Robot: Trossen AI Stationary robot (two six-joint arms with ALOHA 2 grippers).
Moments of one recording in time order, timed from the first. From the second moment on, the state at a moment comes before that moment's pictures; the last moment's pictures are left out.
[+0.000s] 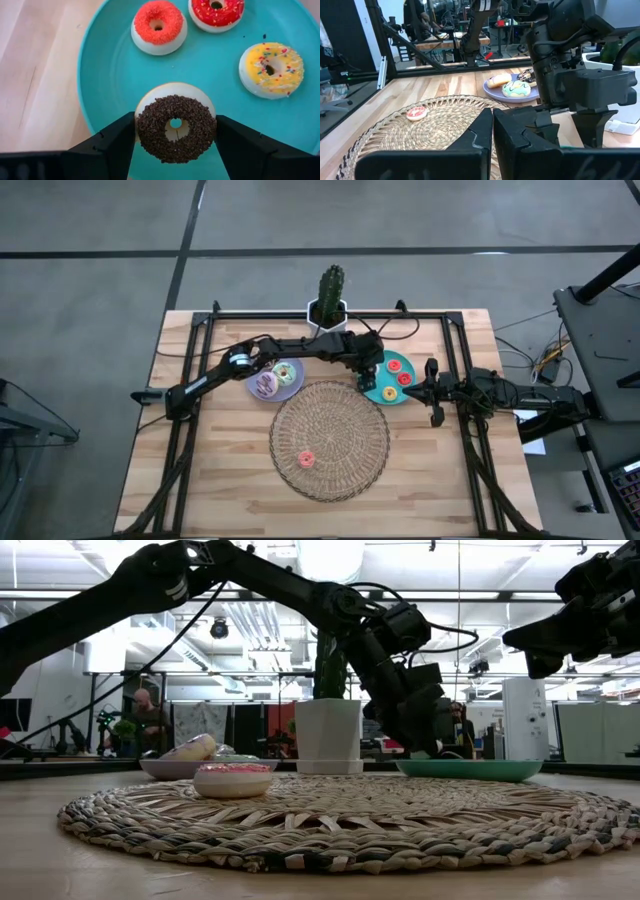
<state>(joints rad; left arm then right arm) 0.23 2.47 2.21 -0.65 0.02 0.07 -0.06 0.05 0.02 -0.02 -0.02 0.11</state>
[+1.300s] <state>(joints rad) 0.23 2.46 2.24 -0.68 -0.04 0.04 -0.06 0.05 0.02 -0.02 -0.02 0.11</state>
